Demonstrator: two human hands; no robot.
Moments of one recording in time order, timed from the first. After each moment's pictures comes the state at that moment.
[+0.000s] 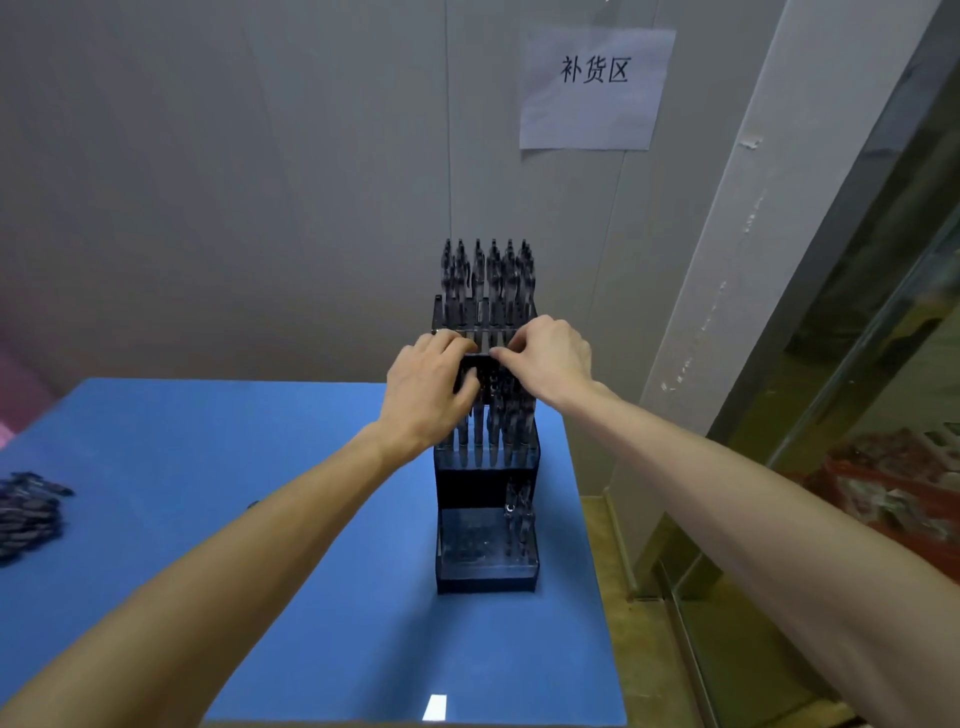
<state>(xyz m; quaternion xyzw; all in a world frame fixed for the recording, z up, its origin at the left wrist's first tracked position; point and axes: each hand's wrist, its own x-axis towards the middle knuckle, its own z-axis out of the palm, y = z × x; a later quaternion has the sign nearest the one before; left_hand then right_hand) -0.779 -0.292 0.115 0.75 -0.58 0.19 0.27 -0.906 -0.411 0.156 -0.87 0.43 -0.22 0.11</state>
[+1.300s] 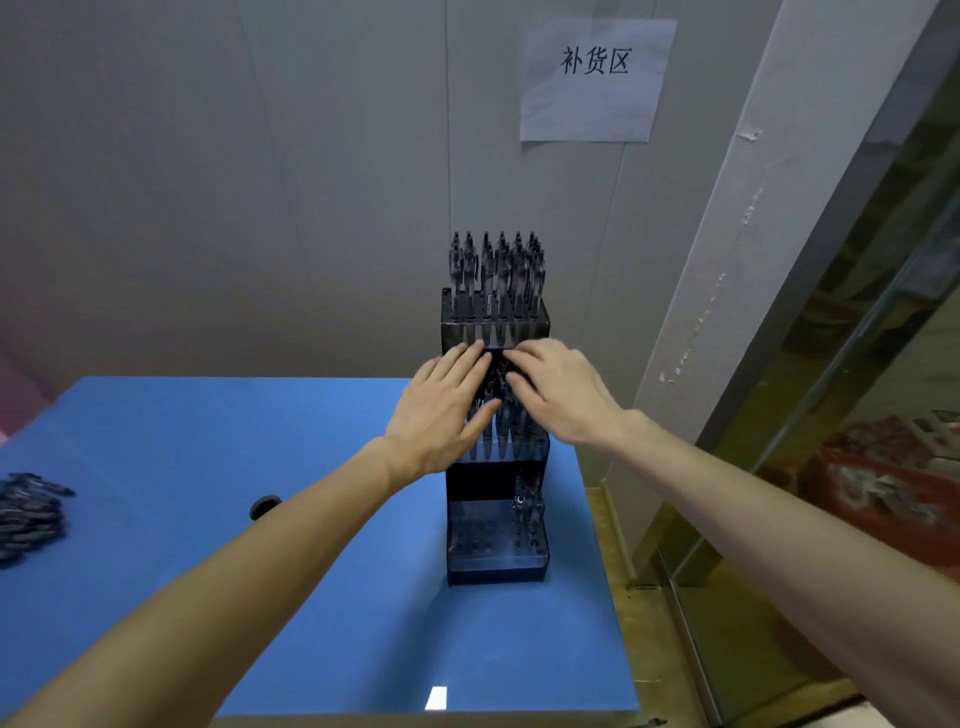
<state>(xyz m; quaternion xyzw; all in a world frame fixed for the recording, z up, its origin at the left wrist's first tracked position) -0.775 -0.273 0.088 0.73 -0.65 0.13 0.14 -0.939 -0.400 0.121 -0.95 0.24 -0.18 0.01</state>
